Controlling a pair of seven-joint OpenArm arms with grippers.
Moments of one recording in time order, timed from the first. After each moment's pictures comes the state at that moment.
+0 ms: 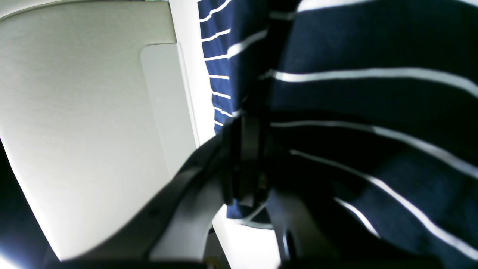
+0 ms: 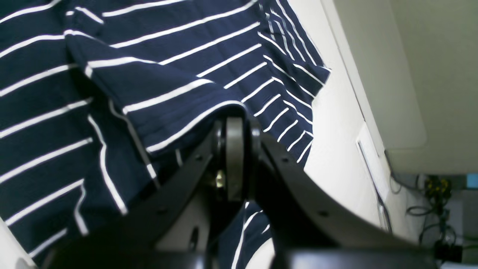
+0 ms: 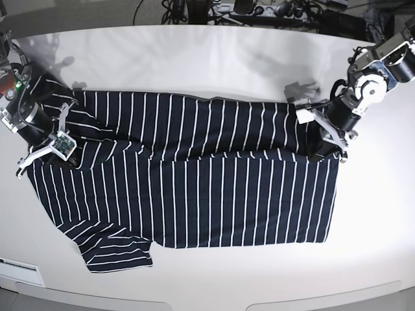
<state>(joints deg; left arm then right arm) -11.0 -61.5 57.7 99.2 32.6 8.1 17.2 -12.7 51.9 -5.8 108.8 3.1 21.6 -17.2</state>
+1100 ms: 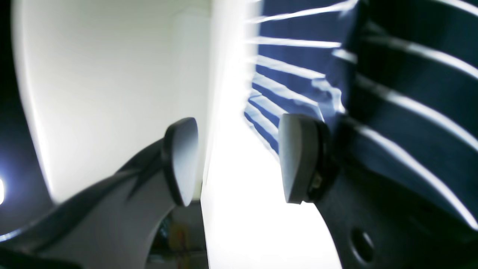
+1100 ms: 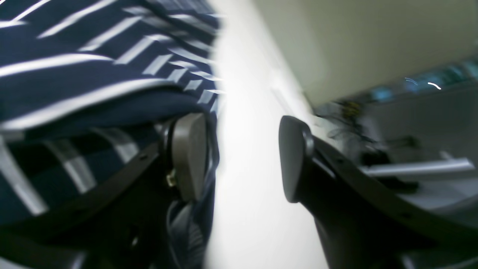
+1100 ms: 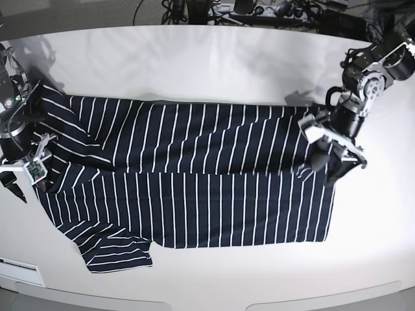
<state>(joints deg) -8.8 -59.4 53.9 99.2 22.5 25.3 18.2 -9.8 51.8 -7.0 100.7 0.1 -2.4 -16.7</state>
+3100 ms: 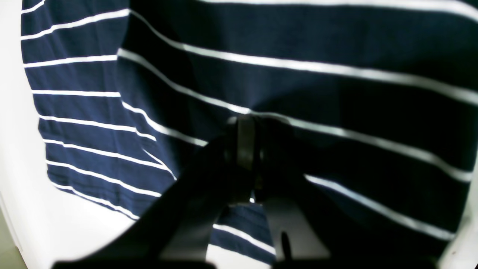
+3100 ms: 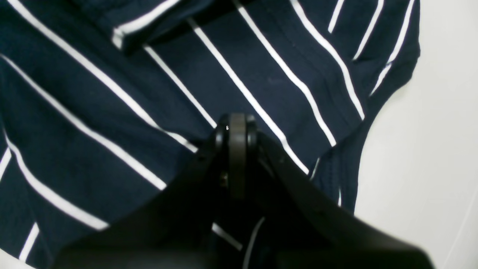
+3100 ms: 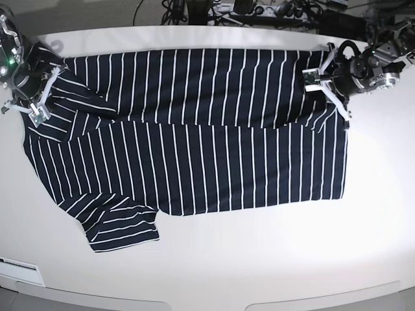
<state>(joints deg) -2.6 -70.4 53.5 110.1 -1.0 -16.5 20.0 -28.9 52.4 -5.0 96.6 25.6 13.2 -32.9</state>
